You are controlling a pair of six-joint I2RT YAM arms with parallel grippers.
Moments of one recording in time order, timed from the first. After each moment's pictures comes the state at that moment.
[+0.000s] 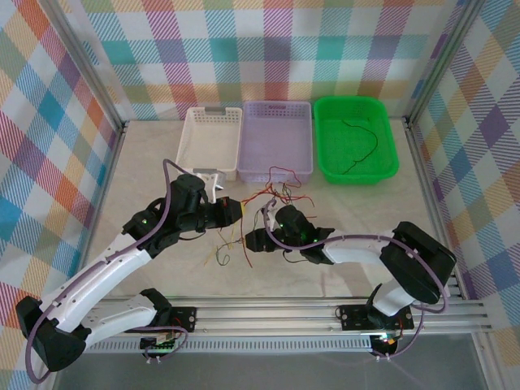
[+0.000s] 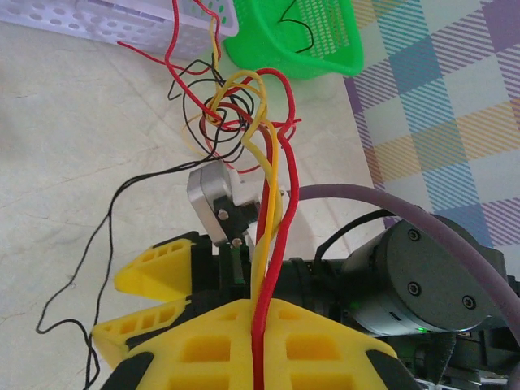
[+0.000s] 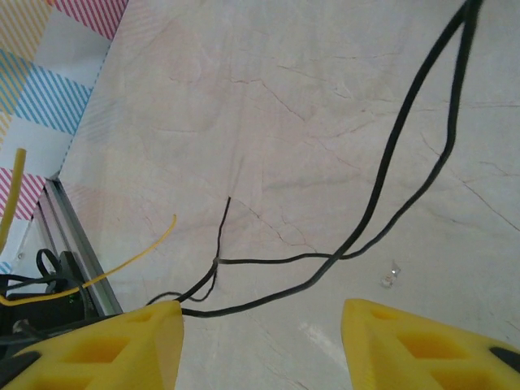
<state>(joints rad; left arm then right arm) -0.70 0.99 0.97 -0.55 0.24 -0.76 0.94 1.53 0.64 0.31 -0.26 0.72</state>
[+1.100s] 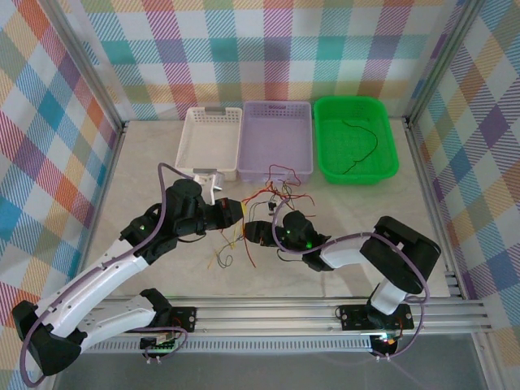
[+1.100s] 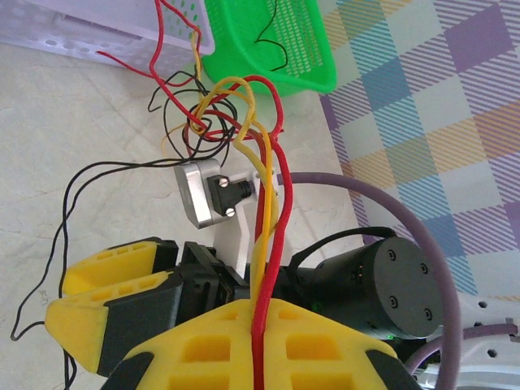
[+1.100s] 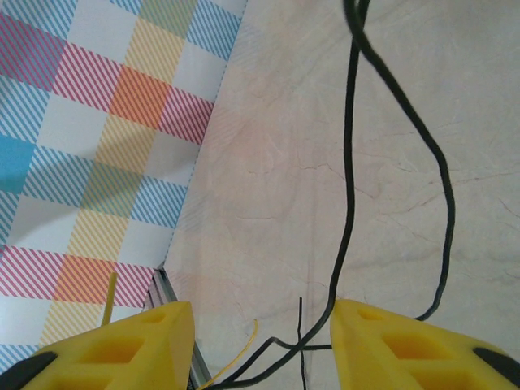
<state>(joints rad) -0.73 0.94 0.93 -0.47 0.22 -0.81 0.94 1.64 0.53 0.82 -0.22 1.02</state>
